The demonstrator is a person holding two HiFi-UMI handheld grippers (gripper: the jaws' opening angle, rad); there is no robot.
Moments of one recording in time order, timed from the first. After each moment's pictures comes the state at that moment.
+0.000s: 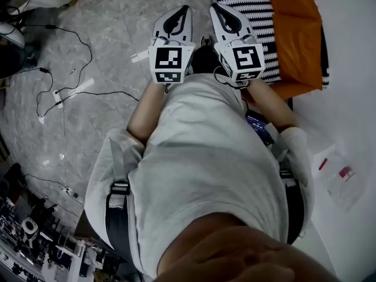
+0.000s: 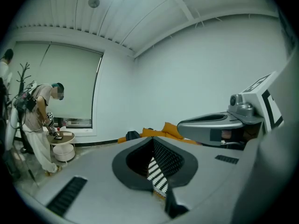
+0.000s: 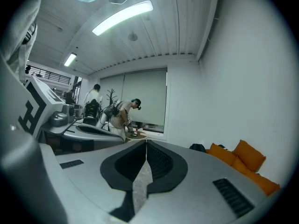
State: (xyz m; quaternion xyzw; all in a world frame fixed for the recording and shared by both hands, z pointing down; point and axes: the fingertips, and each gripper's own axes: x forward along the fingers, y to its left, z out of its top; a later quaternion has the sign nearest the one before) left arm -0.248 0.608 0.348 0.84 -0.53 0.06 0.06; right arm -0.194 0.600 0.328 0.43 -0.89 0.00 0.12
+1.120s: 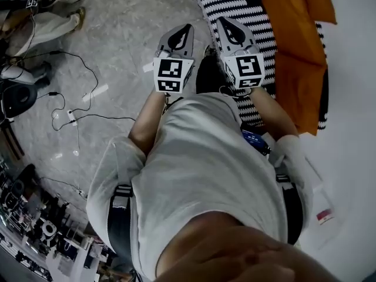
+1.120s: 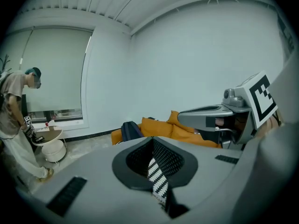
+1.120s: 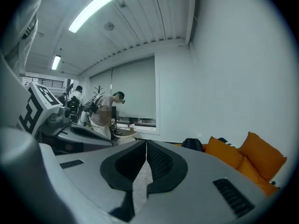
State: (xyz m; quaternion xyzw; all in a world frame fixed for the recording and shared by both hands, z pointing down) left arm -0.162 0.295 0.416 0.84 -0.51 0.14 0.12; right arm -0.088 0.269 0.385 0.43 -0.89 0.05 0.13
